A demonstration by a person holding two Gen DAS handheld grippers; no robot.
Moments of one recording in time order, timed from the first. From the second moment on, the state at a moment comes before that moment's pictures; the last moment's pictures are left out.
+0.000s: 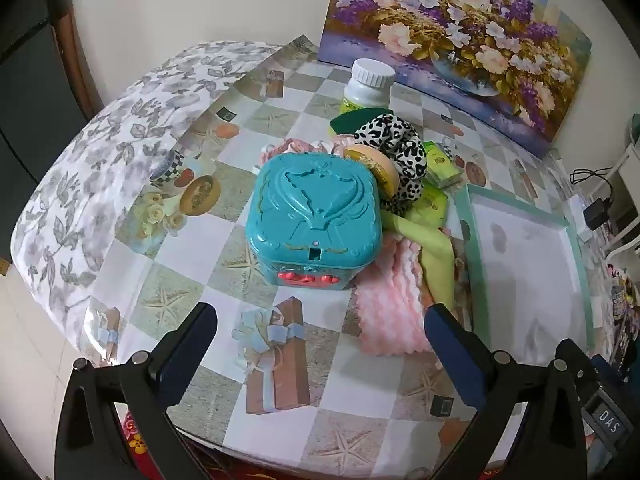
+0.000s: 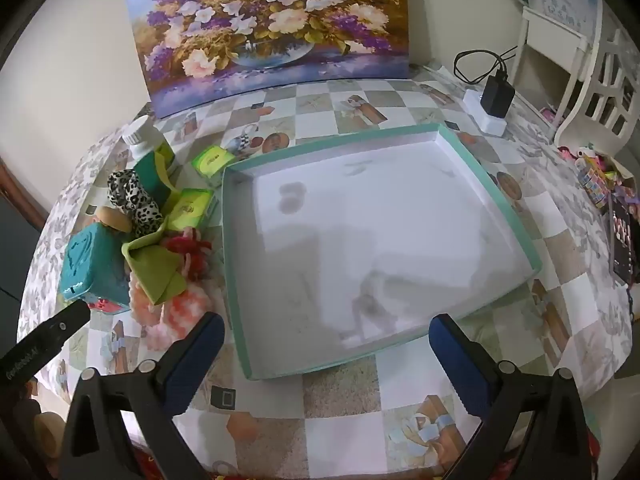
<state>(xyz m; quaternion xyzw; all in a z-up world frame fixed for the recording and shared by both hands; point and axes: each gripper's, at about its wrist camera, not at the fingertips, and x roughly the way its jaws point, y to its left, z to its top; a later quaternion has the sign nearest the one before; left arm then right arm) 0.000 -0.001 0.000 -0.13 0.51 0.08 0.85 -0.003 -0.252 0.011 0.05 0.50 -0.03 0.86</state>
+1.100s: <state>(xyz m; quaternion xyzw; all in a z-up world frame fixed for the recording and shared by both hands) 0.004 -0.014 -0.007 -0.06 0.53 0.10 0.84 0.001 -0.244 0.017 0.03 0.47 -0.03 0.88</state>
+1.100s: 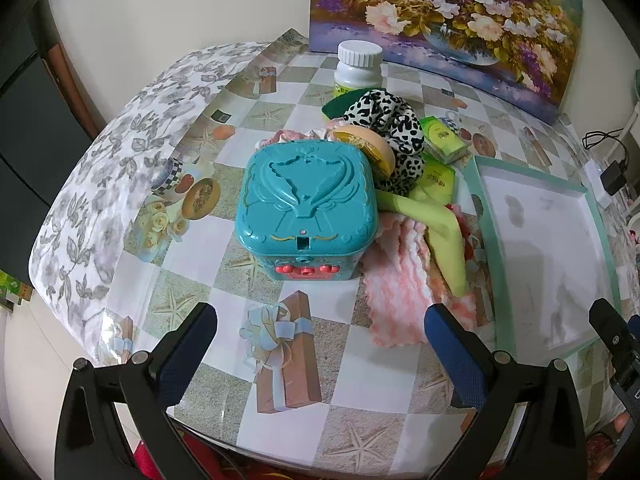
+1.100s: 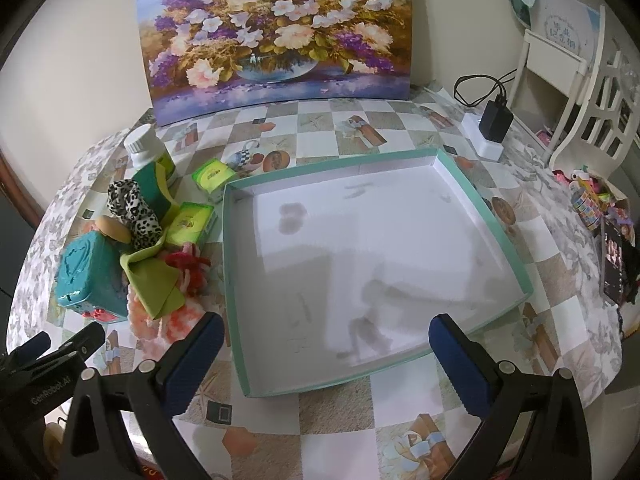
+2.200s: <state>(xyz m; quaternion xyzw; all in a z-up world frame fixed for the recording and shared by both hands) 0.007 -0.009 -0.014 -0.07 0.54 0.10 0.83 0.003 -0.244 0.016 0.02 0.48 -0.03 0.88</state>
